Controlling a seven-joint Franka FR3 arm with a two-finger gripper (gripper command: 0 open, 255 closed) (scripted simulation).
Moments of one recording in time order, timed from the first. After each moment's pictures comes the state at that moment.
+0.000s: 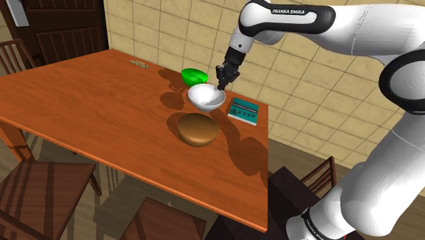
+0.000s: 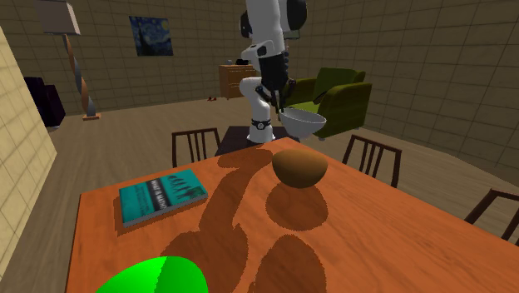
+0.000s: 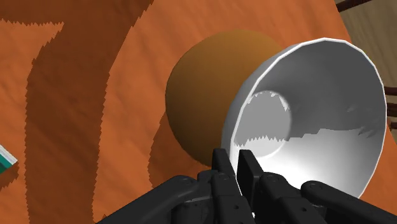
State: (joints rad) arm 0.11 0.13 -0.07 -1.70 0.22 1.80 0.04
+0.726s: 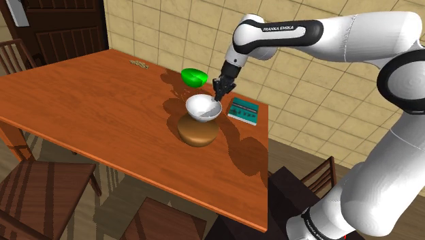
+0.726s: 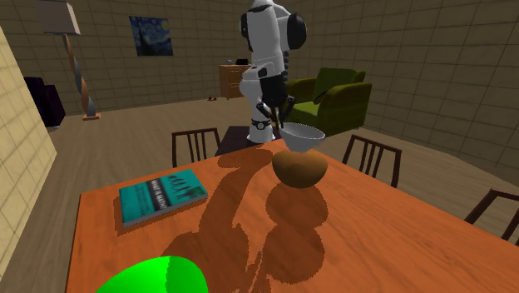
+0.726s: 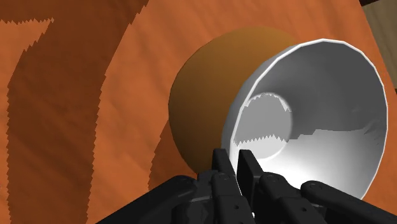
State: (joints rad) arm 0.12 0.14 -0.07 -1.82 0.22 1.94 0.02
